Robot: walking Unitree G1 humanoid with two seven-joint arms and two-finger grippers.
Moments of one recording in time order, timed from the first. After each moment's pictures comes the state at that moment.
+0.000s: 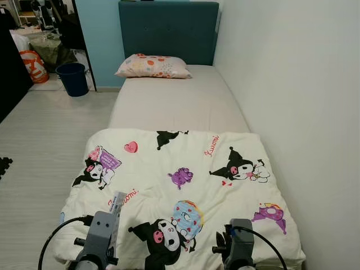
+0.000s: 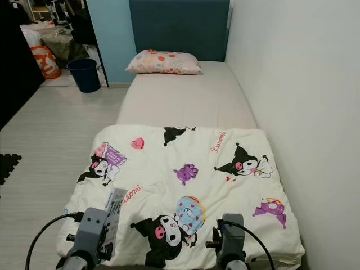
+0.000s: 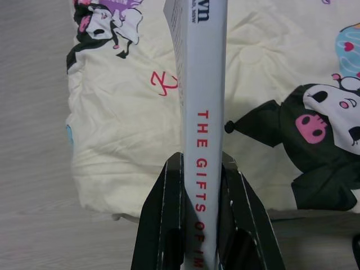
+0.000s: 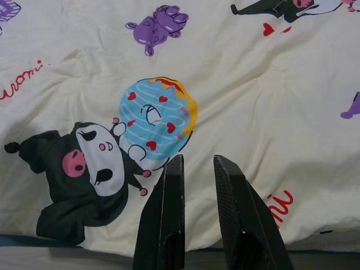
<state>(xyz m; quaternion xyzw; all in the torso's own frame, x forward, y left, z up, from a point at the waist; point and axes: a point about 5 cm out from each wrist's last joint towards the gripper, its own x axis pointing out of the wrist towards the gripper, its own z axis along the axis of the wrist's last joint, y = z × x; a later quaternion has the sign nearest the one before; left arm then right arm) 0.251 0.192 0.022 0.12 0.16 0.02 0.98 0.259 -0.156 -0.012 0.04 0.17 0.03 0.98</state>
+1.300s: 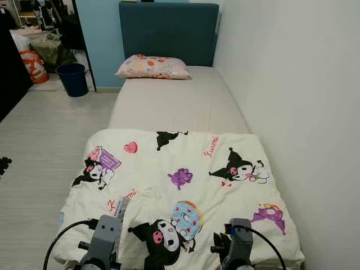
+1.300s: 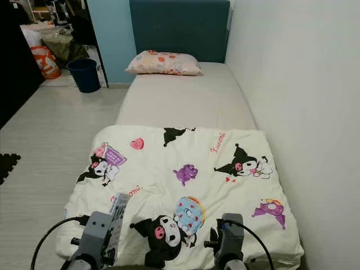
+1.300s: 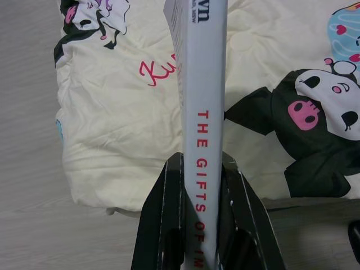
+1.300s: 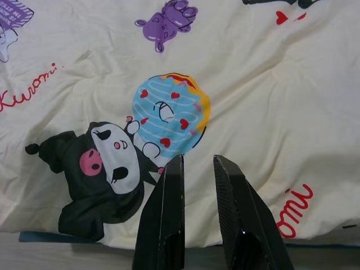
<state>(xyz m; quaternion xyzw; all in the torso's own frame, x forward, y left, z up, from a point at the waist) 0.249 0.187 0.013 0.13 0.17 0.01 0.98 0.260 -0.152 -0.014 0.08 0.18 0.04 0.98</state>
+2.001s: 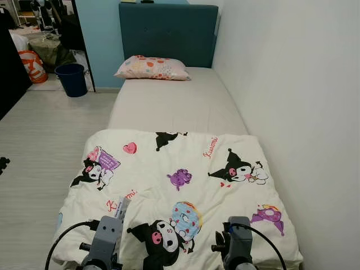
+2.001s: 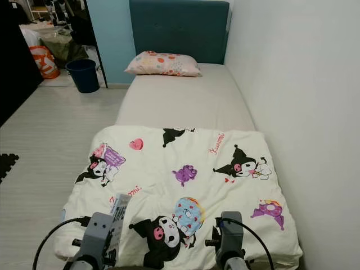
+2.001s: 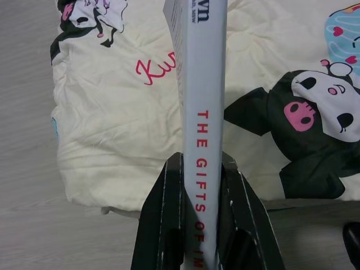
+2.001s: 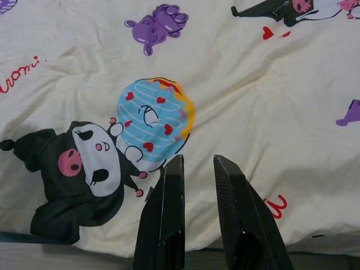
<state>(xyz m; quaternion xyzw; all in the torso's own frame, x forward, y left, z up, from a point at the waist) 0.248 0.184 0.011 0.13 0.17 0.01 0.98 0.265 -0.155 -0.010 0.03 0.18 0.04 0.98</state>
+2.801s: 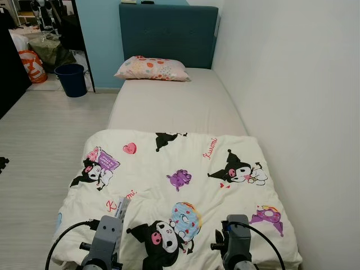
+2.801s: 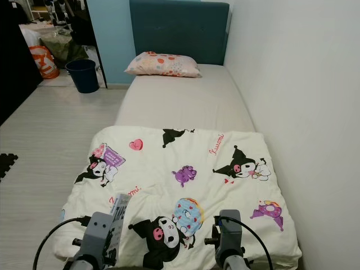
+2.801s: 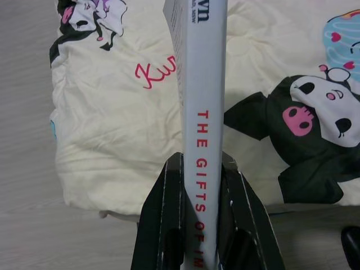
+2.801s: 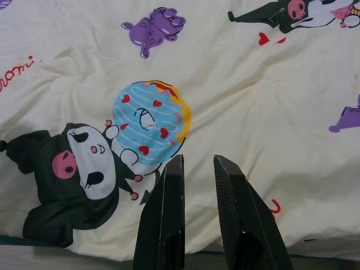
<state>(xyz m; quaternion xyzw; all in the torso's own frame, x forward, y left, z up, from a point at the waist) 0.250 0.184 0.011 0.13 0.17 0.01 0.98 0.267 -0.153 -0.010 0.03 0.18 0.03 0.98</state>
